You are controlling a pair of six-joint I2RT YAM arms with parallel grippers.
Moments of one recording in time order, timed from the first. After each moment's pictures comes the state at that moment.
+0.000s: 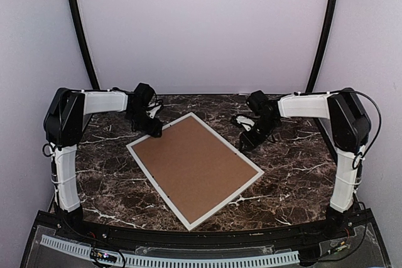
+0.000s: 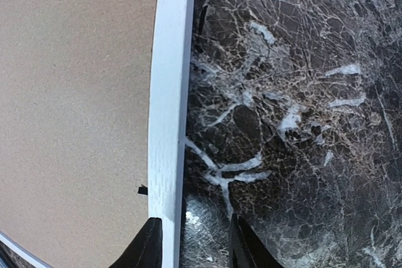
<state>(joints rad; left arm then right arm) -0.38 2.08 1.54 -0.62 0.03 0.05 0.53 1.97 1.39 -0.69 -0.26 -0.18</state>
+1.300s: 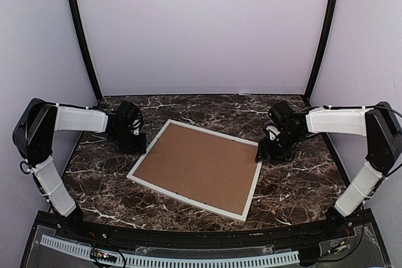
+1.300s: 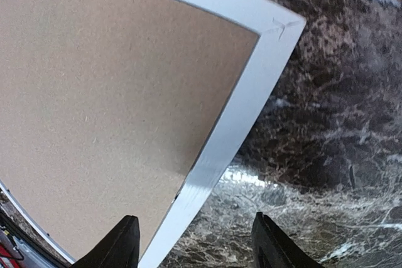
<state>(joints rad) -0.38 1.76 1.06 -0.46 0.09 -0.37 0.49 1.63 1.03 -0.67 -0.20 0.44</state>
